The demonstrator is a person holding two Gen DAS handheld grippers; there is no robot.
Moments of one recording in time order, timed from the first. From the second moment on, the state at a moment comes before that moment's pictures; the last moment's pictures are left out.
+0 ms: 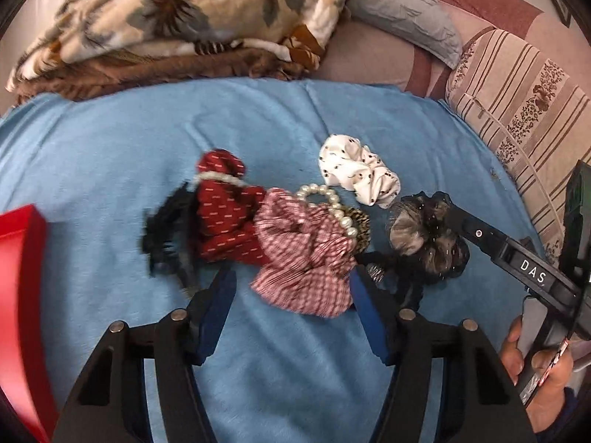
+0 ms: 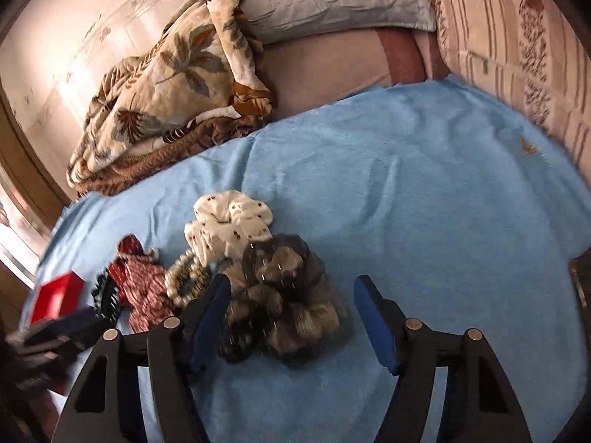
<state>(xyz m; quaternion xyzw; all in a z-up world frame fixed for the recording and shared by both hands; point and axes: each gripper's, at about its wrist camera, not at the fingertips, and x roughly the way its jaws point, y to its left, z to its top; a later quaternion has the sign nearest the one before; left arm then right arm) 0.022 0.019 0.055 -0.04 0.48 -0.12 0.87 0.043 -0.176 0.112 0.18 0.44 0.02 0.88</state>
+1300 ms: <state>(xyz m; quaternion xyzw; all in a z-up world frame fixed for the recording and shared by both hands) -0.099 0.130 0.140 -0.03 0.41 -0.09 0.91 -0.029 -0.155 0.176 0.20 0.38 0.02 0.90</state>
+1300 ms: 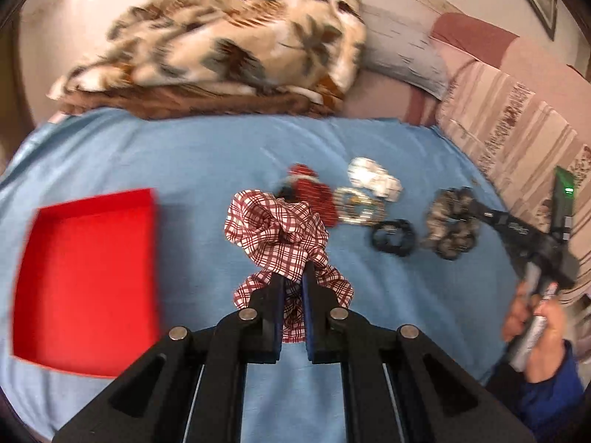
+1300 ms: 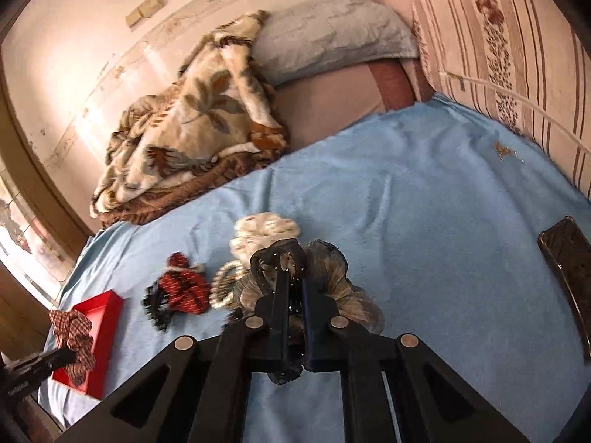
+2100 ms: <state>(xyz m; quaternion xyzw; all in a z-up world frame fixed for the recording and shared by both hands) -0.042 0.356 0.106 -0.08 0.40 0.09 0.91 0.047 0.176 0.202 0.15 0.45 0.27 0.84</state>
